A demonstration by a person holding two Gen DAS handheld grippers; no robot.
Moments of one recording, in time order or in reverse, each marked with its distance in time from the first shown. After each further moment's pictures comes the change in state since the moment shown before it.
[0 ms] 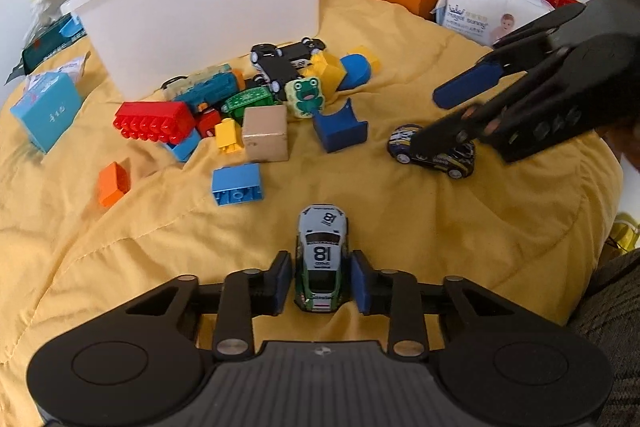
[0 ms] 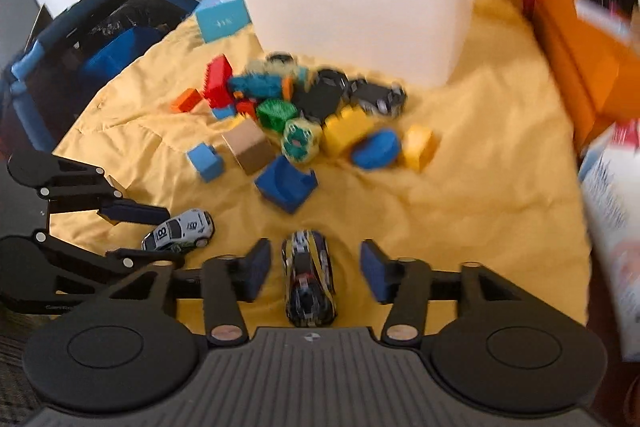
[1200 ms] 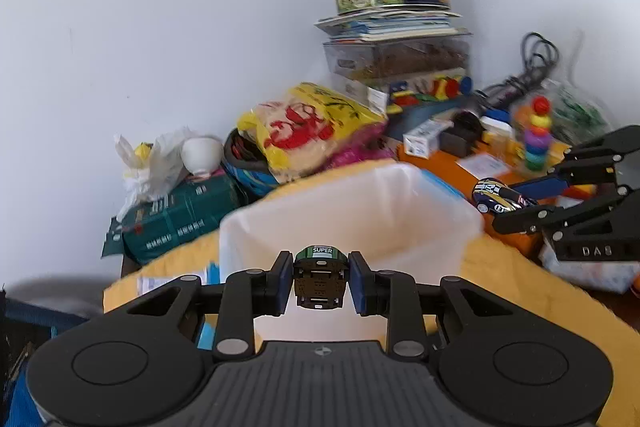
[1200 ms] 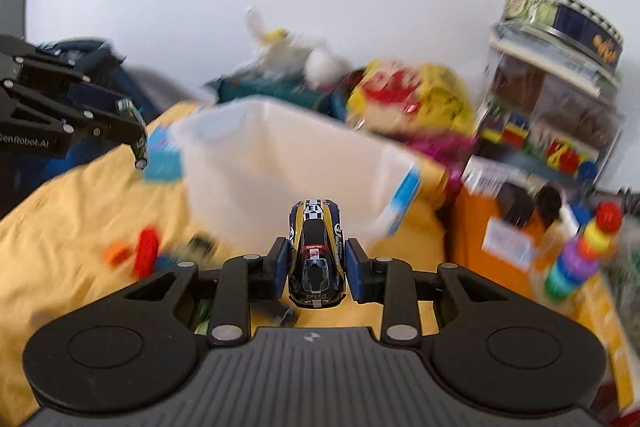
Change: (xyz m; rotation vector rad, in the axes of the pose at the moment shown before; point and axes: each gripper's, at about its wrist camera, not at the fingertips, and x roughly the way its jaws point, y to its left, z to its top) left arm -0.085 0.097 0.170 -0.009 -0.439 0.214; right arm -0.060 -0.006 0.109 -0.166 -0.343 -0.260
